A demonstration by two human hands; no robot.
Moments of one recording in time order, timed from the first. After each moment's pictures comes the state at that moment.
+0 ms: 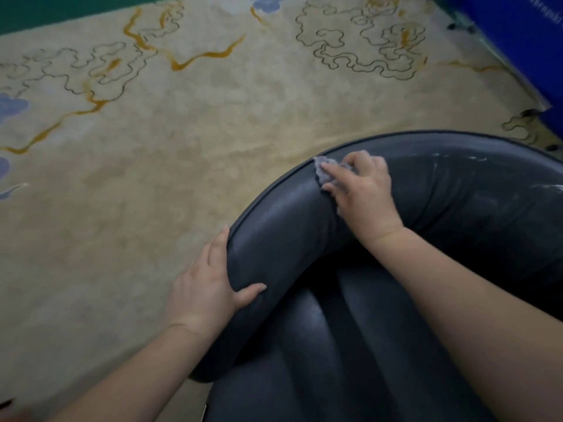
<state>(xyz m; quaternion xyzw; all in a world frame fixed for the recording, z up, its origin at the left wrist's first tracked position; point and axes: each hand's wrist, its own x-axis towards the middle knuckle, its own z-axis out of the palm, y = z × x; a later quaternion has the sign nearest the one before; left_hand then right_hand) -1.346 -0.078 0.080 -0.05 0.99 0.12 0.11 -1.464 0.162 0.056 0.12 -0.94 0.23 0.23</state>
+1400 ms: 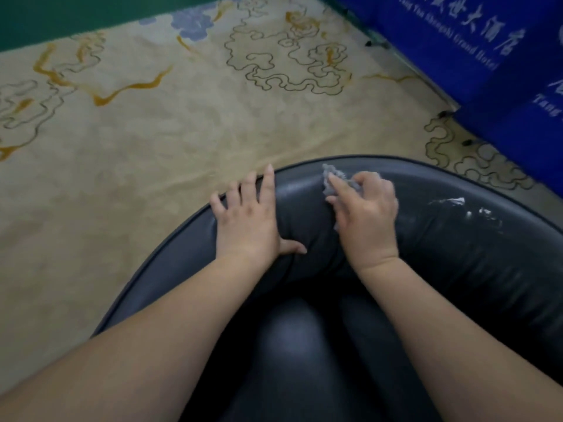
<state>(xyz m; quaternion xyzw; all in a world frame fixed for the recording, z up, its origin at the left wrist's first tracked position) -1.495 0.123 0.072 0.11 0.99 0.01 0.03 -1.465 0.293 0.052 -0.05 -0.94 0.15 0.30</state>
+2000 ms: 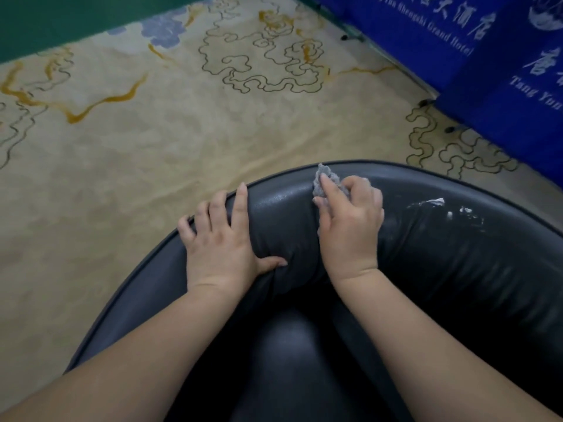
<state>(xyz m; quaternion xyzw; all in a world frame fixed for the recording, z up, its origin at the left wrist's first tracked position) -1.496 0.122 0.057 0.12 0.99 0.00 -0.04 -1.471 0.291 0.047 -0.15 -0.92 0.17 0.32</state>
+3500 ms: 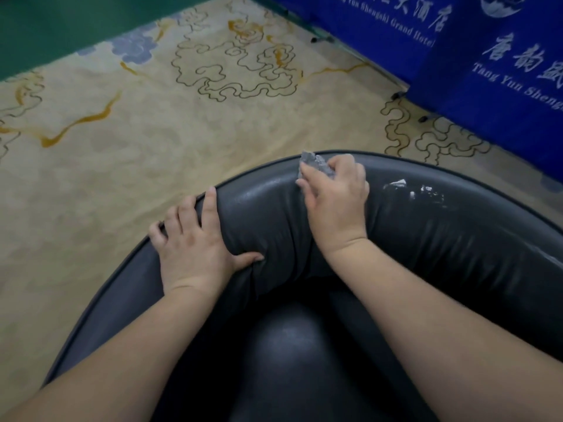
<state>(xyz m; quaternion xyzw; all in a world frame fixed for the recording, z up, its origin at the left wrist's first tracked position) -1.494 0.123 0.057 0.11 0.99 0.01 -0.05 -1.471 0.318 0.069 -0.15 -0.93 0.15 0.30</state>
